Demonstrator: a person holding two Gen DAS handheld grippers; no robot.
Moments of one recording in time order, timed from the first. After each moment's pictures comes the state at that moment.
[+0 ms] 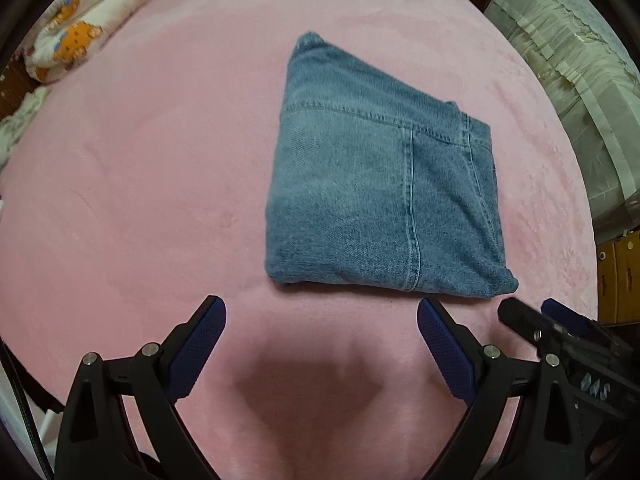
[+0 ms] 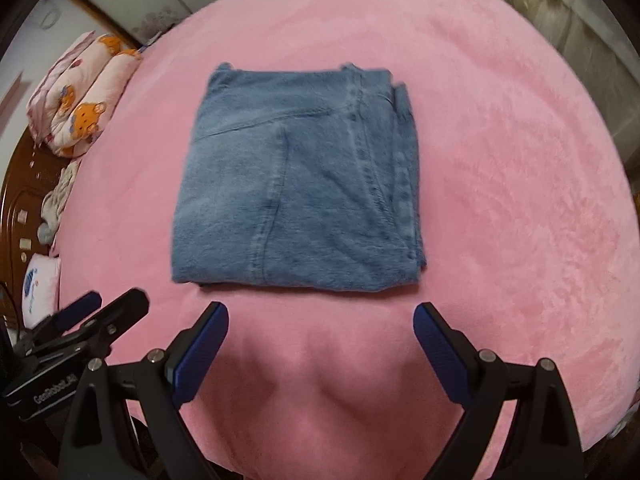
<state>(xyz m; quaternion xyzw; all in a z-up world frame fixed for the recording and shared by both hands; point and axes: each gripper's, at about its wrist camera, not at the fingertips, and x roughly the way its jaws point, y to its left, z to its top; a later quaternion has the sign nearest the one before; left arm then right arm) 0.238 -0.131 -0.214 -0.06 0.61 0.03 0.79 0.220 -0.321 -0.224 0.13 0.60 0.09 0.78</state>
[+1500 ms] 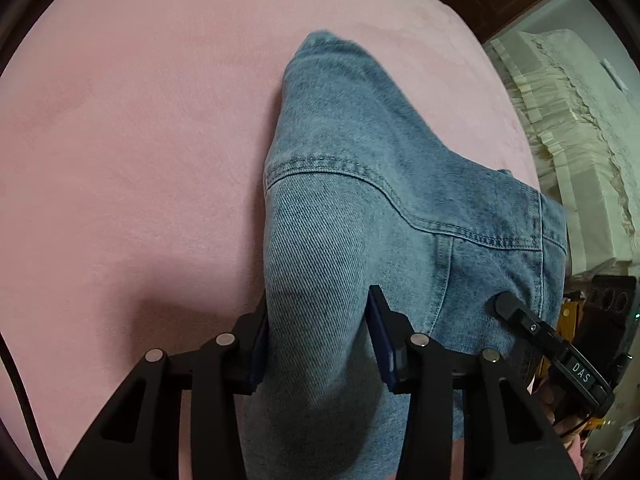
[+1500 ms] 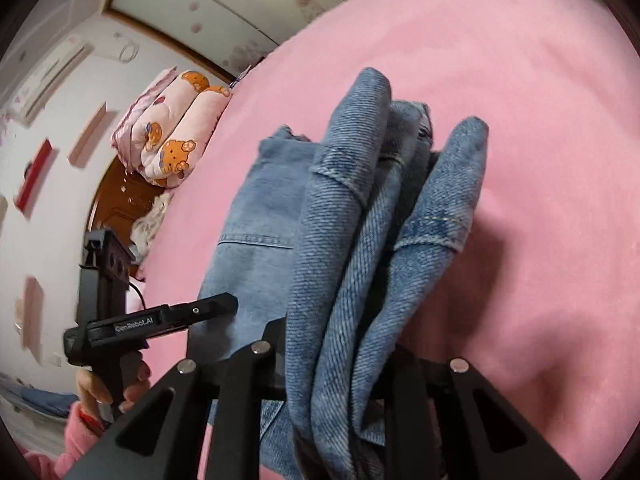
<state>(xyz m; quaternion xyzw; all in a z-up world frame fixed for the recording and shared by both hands) 0.365 -0.030 -0.287 -0.22 0.59 -0.05 0.77 0.350 -0.325 -0.257 0.21 0.50 0.28 0.79</state>
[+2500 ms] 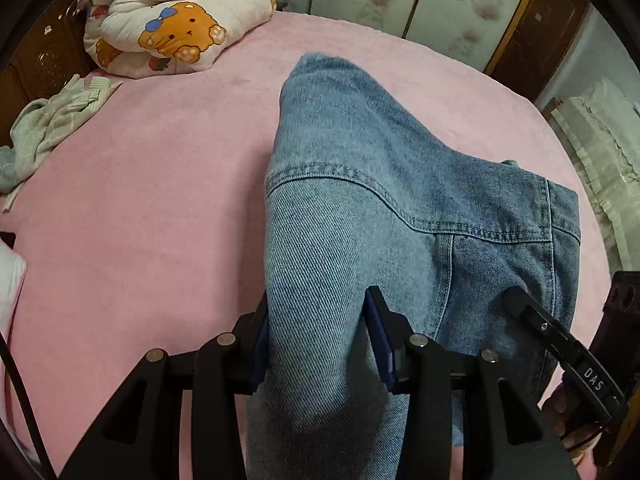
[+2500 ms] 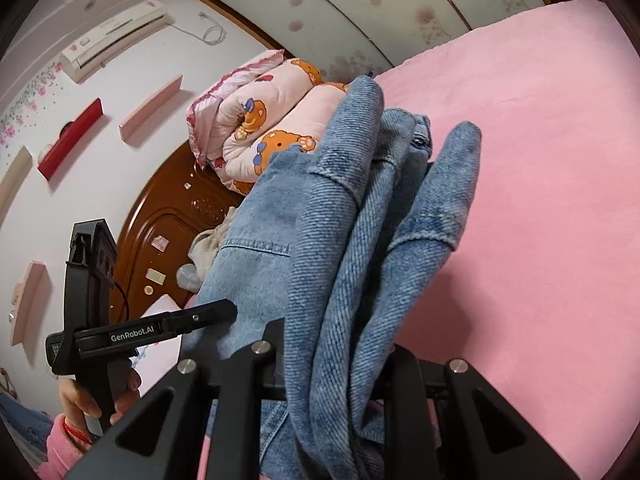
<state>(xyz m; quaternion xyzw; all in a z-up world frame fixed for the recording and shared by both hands) 0.376 0.475 -0.186 -0.13 0.51 0.06 0.85 0.401 0.196 -0.178 0.23 0.40 0.36 0.81</state>
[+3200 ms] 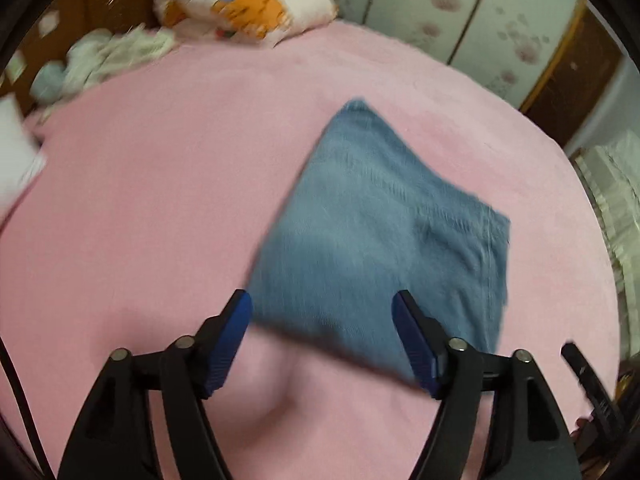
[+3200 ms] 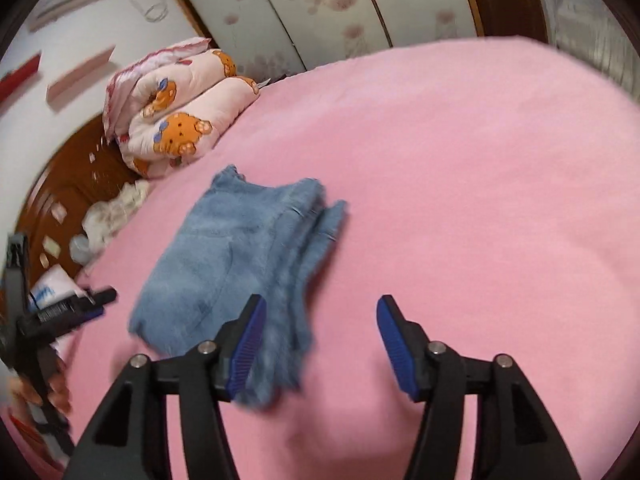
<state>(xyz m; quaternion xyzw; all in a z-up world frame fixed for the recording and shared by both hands) 0.252 0.443 -0.242 -0.21 0.48 0.14 0.84 0.310 0.105 -0.208 0.09 0.42 0.18 0.89</state>
